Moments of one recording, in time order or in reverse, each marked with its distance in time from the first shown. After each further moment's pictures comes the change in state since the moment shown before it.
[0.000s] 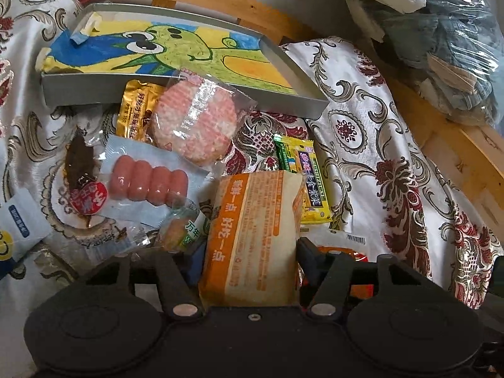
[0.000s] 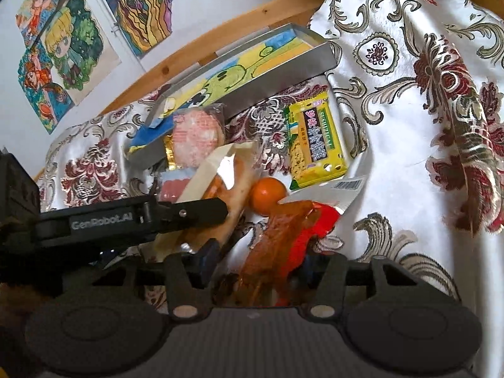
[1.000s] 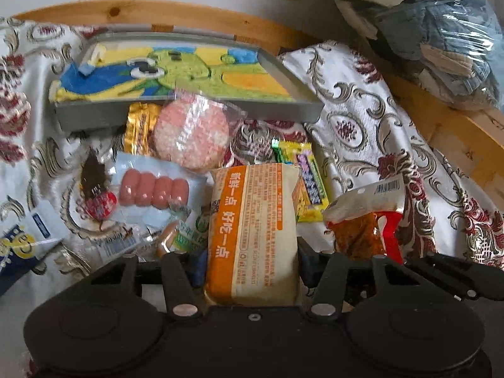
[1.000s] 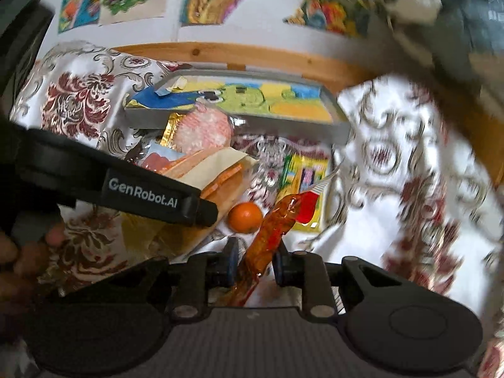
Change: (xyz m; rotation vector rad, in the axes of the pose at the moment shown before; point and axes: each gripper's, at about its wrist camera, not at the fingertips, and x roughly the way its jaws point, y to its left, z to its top) left arm -0.020 -0.031 -0.013 0.087 -0.073 0.114; right arm -0.015 0.066 -0.023 -0.533 -0.126 -0.313
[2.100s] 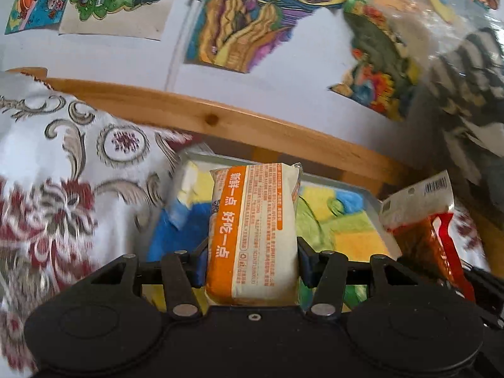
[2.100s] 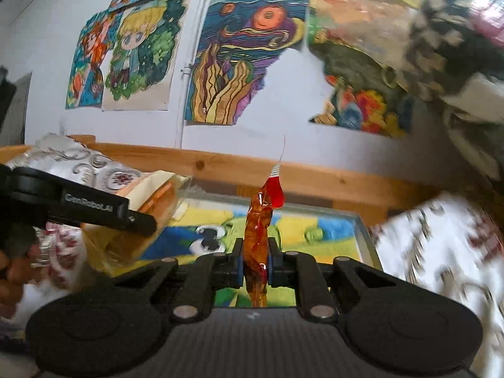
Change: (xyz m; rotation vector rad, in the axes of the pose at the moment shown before) left arm 0.010 0.100 0.155 -0.179 -0.291 0.248; right arm 0.112 -0.032 0.157 -0.028 -0.317 0.136
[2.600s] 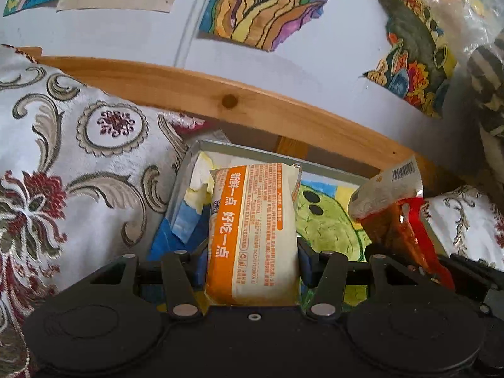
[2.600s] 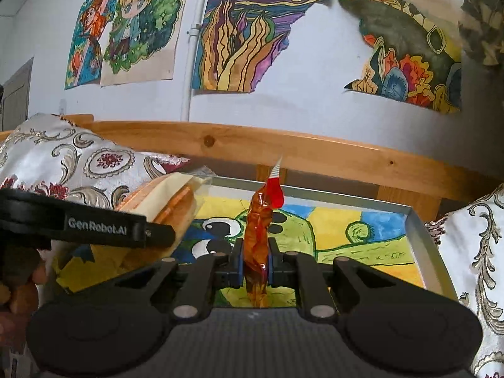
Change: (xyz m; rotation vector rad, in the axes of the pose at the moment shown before) left arm 0.067 0.017 -0.002 -0.019 0.025 0.035; right arm 0.089 0.006 -0.004 0.010 0.076 0.080
